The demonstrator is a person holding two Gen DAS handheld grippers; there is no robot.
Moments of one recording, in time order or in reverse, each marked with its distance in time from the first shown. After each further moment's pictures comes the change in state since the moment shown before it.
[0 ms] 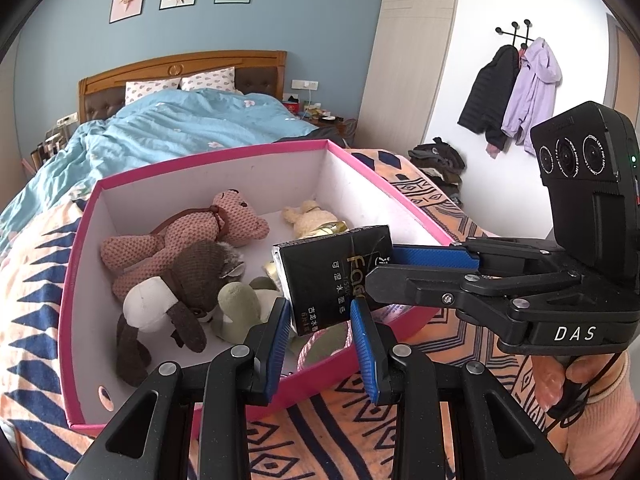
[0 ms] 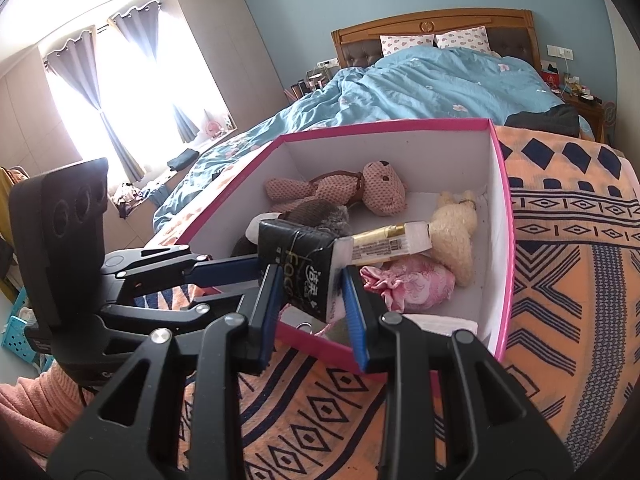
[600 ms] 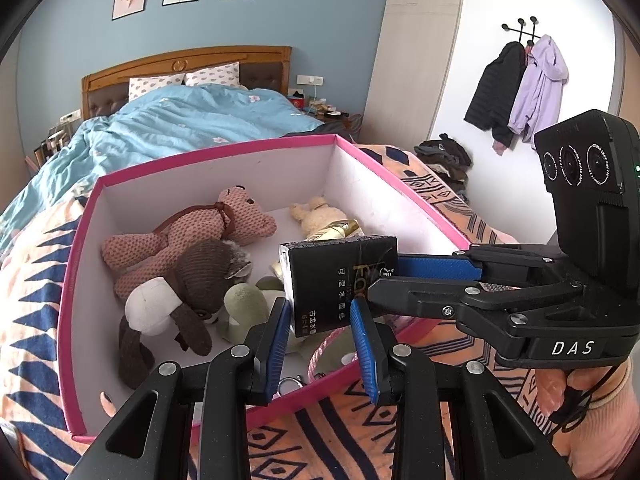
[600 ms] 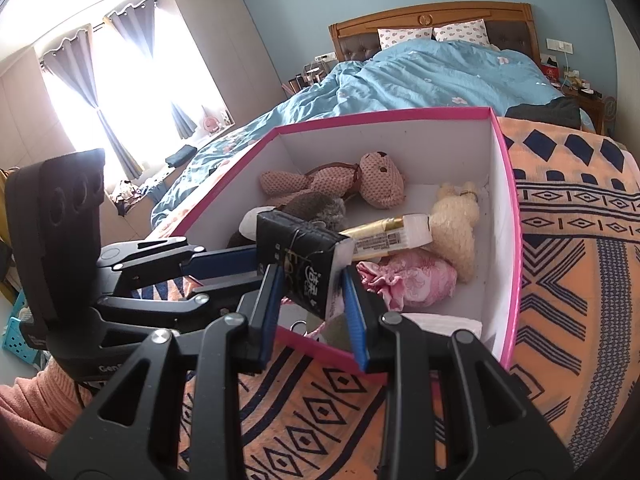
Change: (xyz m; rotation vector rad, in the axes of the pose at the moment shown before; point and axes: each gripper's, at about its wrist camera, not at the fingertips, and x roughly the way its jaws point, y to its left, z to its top) left arm 0.007 0.005 0.001 -0.005 0.020 0.019; right arm 0.011 -0.006 -0.002 0.012 0.024 -0.003
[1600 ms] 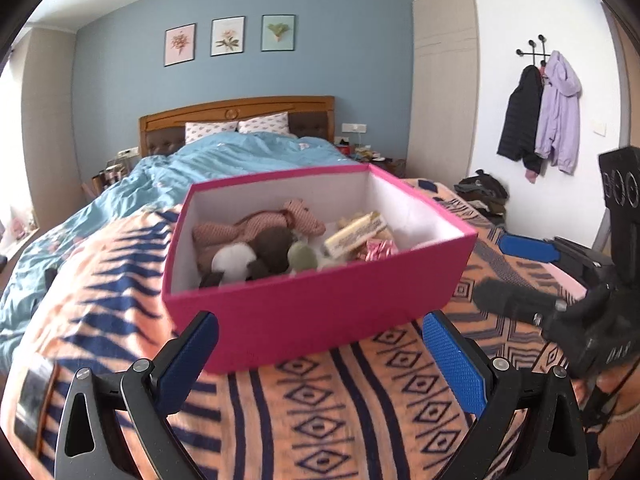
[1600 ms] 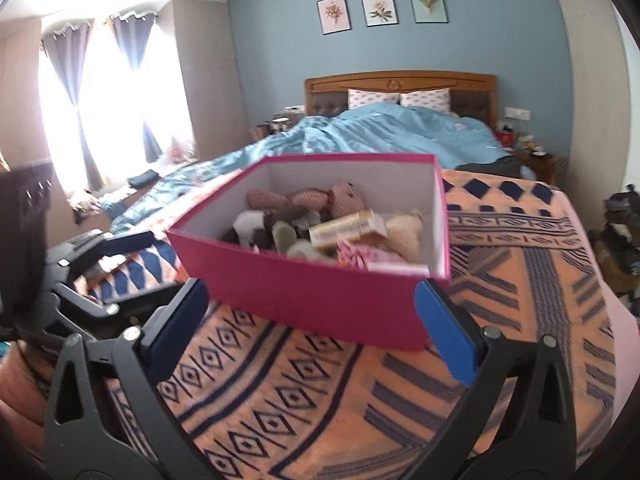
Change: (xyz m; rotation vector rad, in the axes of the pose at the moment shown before) left arm -0.077 -0.022 -0.076 -0.007 -0.196 0.216; right arm -0.062 0.055 -0.070 -0.126 -0.210 -0.244
